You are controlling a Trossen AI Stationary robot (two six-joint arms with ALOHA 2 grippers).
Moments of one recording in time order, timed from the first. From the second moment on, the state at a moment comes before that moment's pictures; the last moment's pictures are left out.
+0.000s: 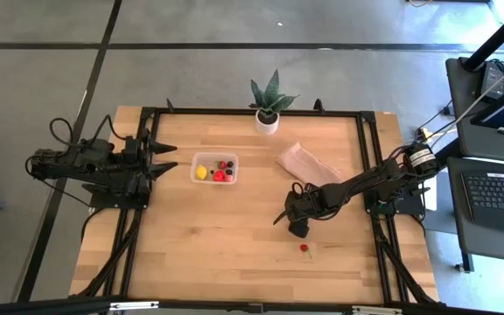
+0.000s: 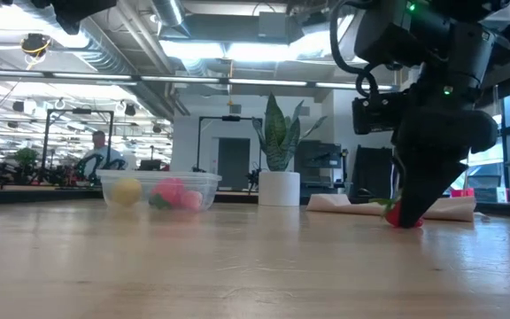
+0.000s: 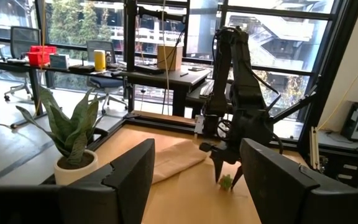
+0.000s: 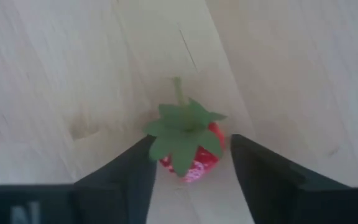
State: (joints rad) left arm -0.13 0.21 0.53 -0.30 -0.32 -0.10; right arm 0.28 1.68 0.84 -0.45 0.17 0.65
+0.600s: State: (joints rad) left arm -0.13 0.21 0.53 -0.30 -0.32 -0.11; right arm 0.28 1.68 0.86 -0.42 0.17 0.65
